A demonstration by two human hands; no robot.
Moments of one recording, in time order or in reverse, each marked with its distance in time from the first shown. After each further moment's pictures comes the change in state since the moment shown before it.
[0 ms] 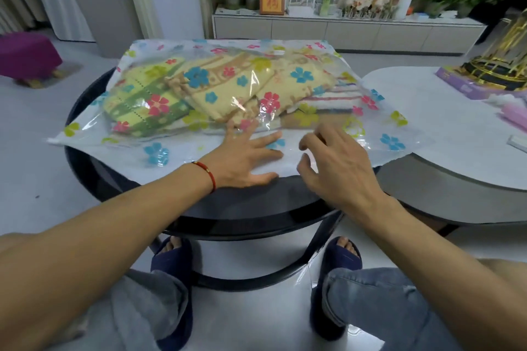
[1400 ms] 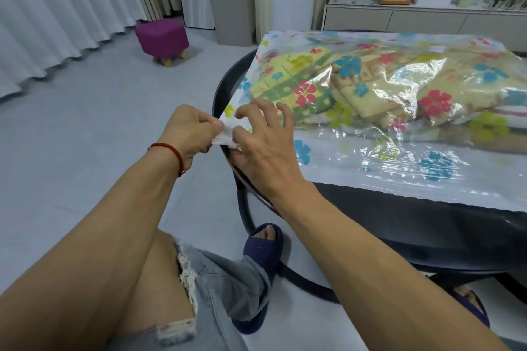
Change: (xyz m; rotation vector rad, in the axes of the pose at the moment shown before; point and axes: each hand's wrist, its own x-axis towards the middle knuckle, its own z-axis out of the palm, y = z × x) left_hand -0.221 -0.149 -0.056 -0.921 0.584 -1.238; right_hand 0.107 -0.298 0.089 0.412 0.326 -0.356
